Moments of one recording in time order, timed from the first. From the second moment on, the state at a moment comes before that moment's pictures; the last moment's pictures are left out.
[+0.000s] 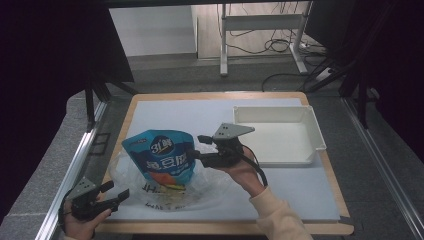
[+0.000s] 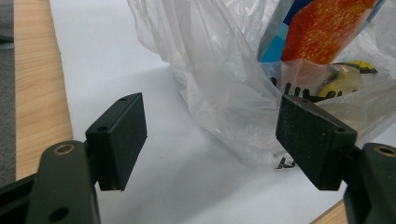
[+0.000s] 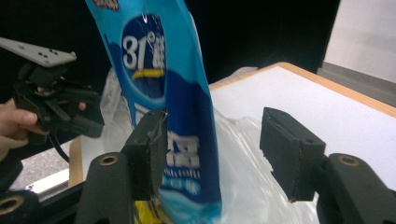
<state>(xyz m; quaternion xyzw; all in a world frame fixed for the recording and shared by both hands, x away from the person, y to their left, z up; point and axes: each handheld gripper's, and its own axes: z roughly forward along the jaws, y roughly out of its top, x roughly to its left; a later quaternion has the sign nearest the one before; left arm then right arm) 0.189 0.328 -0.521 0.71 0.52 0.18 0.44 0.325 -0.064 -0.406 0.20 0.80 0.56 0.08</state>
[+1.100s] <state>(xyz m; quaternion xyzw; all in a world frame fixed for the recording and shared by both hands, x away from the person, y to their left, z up) 0.190 0.325 -0.524 0.71 0.52 0.17 0.44 0.352 -0.025 -0.398 0.12 0.80 0.59 0.02</state>
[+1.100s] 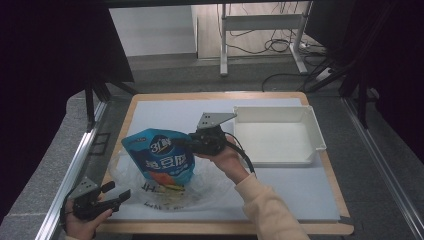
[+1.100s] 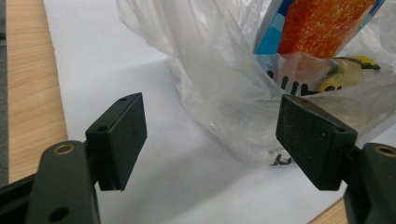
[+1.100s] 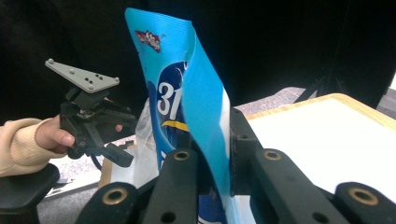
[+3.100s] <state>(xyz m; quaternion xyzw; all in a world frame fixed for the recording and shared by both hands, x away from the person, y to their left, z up) 0.190 0.326 -0.524 0.71 0.52 0.17 0.44 0.352 -0.026 -0.343 0.10 0.74 0.67 -0.01</state>
